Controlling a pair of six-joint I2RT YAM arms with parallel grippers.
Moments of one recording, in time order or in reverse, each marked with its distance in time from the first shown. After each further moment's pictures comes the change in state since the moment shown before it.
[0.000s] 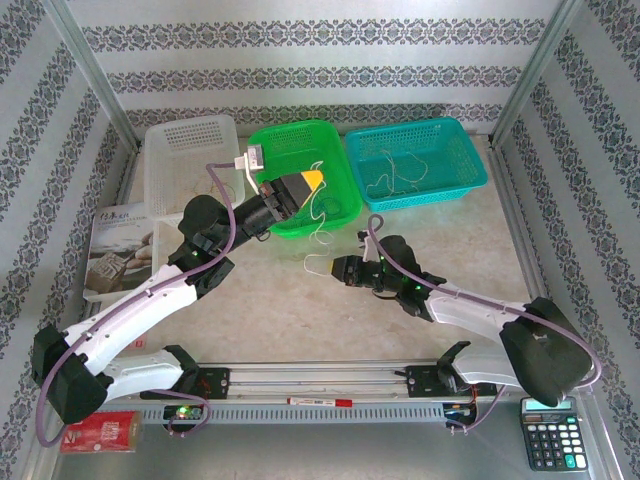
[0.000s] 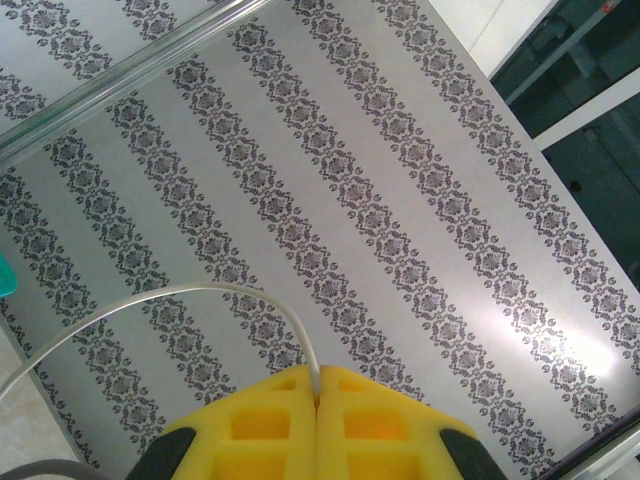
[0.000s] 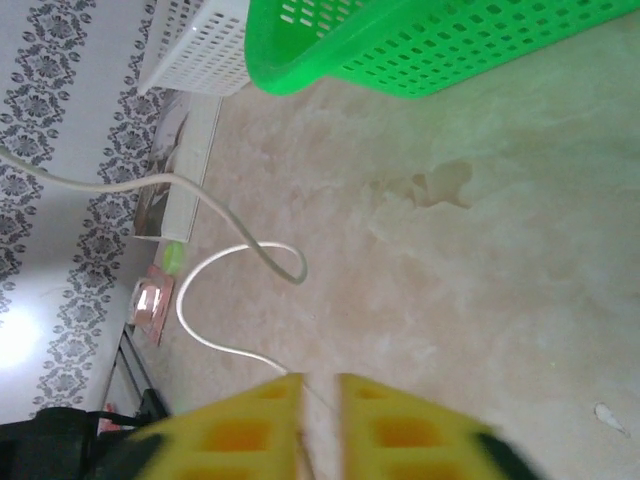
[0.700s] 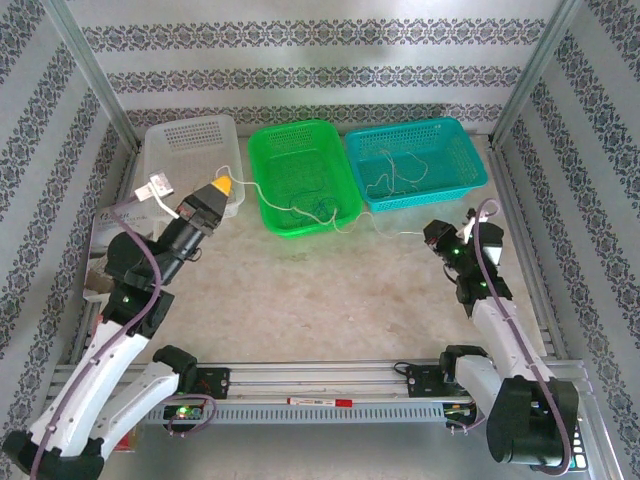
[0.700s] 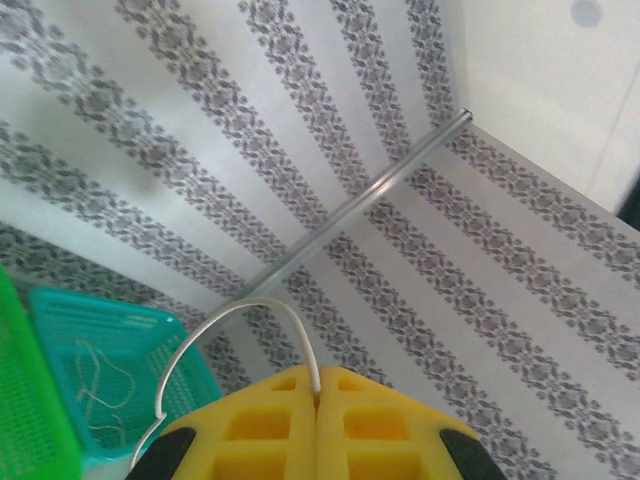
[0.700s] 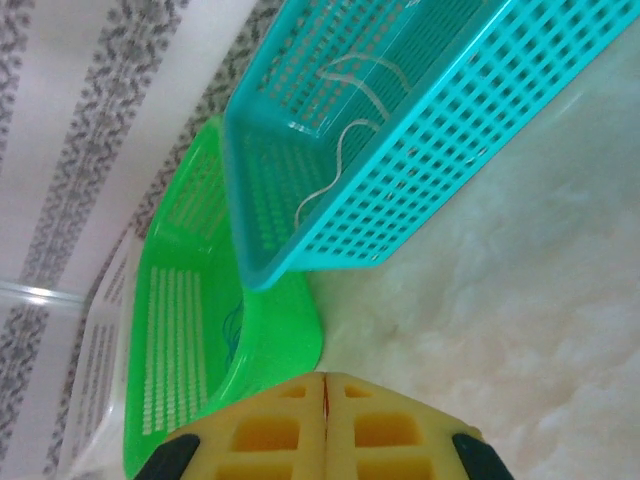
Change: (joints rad) left arm 0.330 -0.470 -0.182 -0.352 -0.129 0.199; right arm -0.737 -0.336 -0.002 -0.256 0.012 0.004
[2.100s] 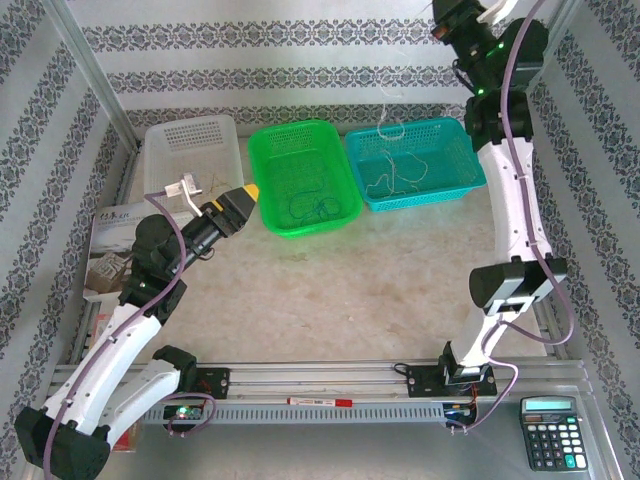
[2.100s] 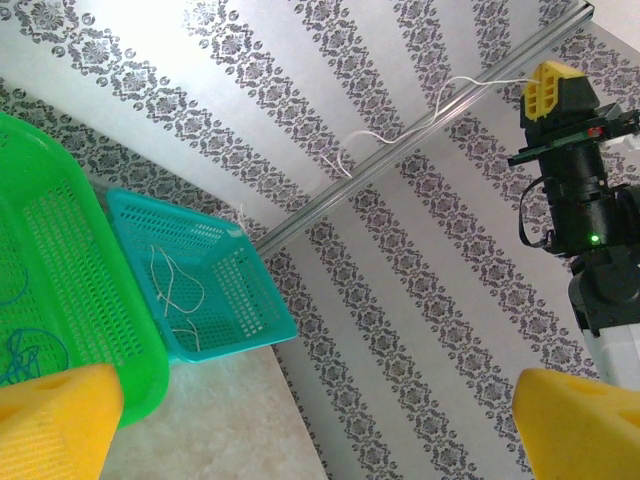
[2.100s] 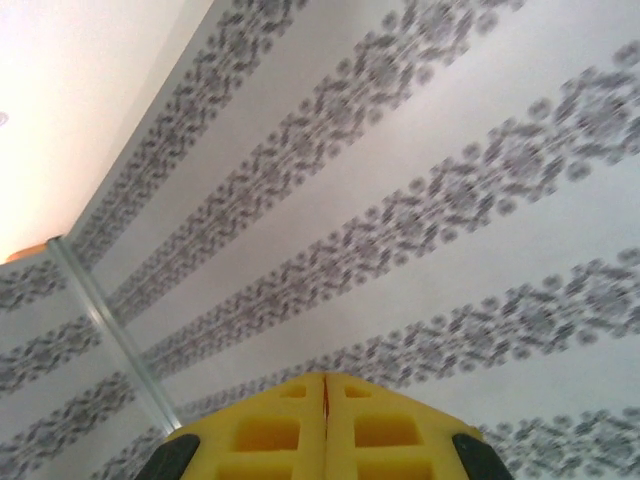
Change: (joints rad) left arm 0.033 0.131 -0.055 -0.019 0.132 0.040; right arm 0.152 0.874 1.743 -0.050 0.050 -0.100
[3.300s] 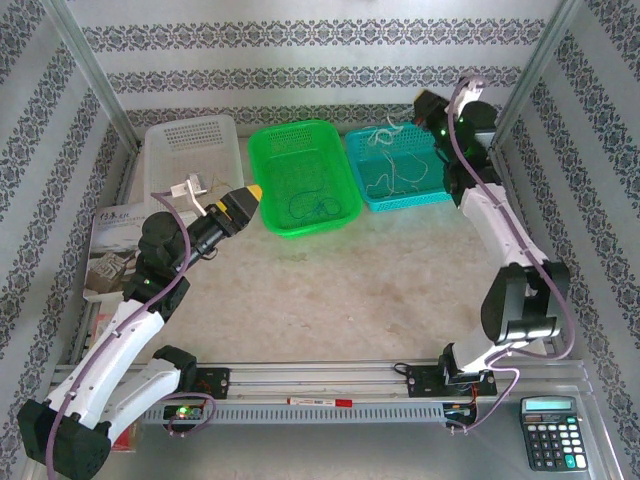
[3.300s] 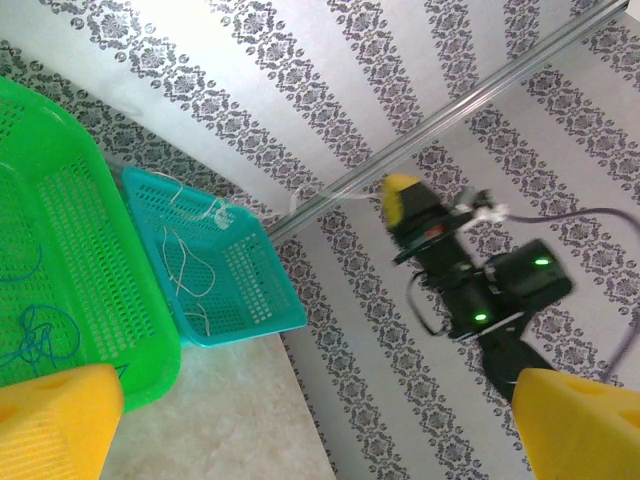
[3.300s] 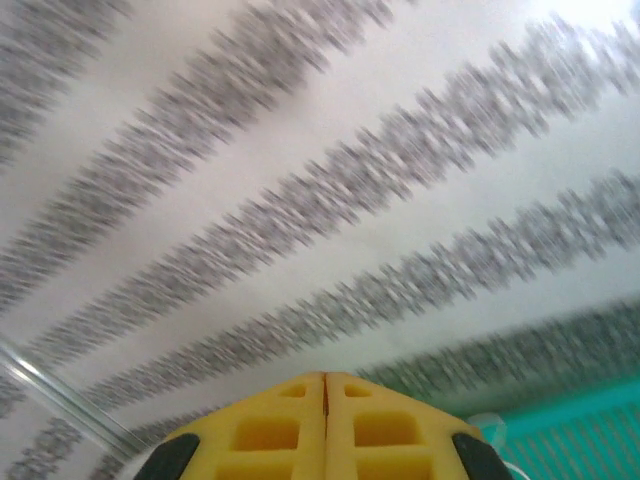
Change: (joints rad) left arm 0.000 0.027 -0.013 -0.003 0.005 -0.020; right arm 0.011 -0.241 -0.800 0.230 0.108 -0.127
